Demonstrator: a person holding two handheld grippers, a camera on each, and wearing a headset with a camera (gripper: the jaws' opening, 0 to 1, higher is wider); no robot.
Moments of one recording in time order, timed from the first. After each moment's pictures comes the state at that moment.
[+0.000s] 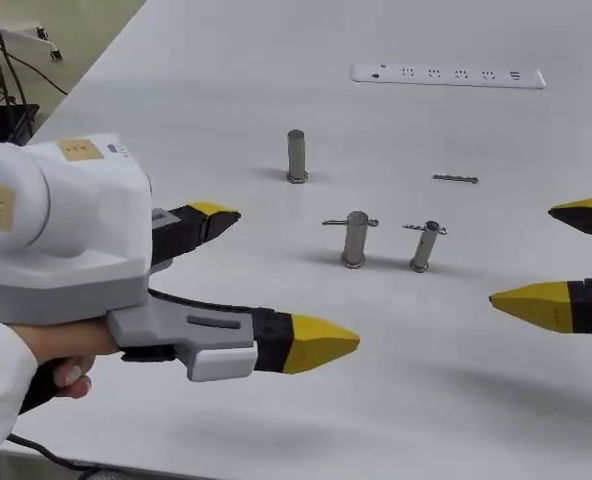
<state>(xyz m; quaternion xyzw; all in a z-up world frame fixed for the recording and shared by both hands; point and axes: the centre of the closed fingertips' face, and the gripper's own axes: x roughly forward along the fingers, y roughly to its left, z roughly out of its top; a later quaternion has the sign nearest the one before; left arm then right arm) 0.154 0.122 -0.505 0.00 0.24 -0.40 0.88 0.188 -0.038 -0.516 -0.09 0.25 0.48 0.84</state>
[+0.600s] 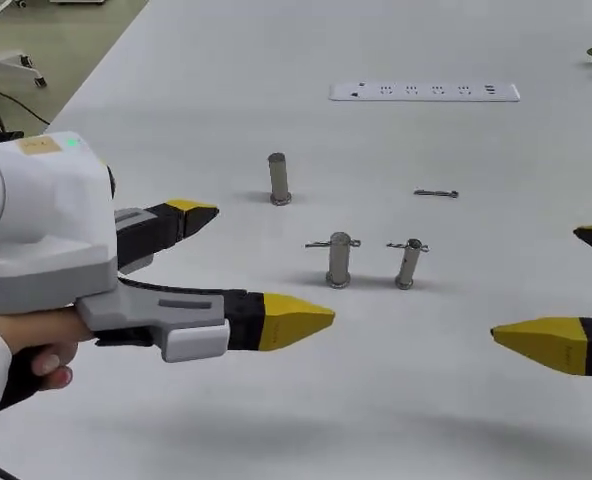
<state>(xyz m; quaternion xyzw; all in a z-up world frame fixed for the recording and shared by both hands) 0.190 0.130 -0.489 -0.01 0.22 -0.40 0.89 0.184 -0.059 -0.510 -0.02 0.23 0.43 0.87</state>
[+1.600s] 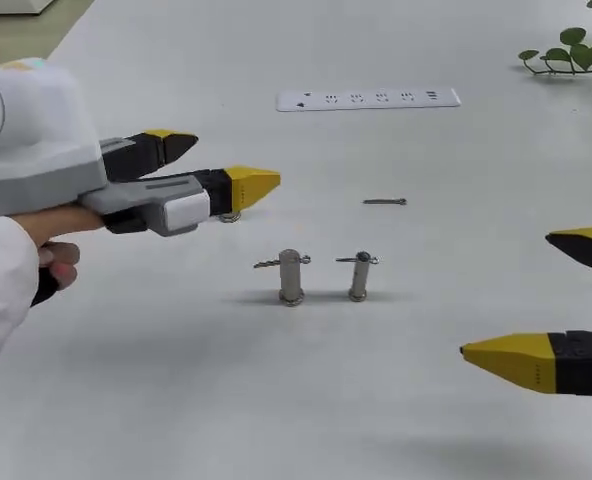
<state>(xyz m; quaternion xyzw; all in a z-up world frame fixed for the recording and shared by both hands) 0.302 0.131 -0.470 -0.03 0.15 -0.36 0.92 0.176 -0.069 -0.504 -0.04 0.24 0.41 0.88</state>
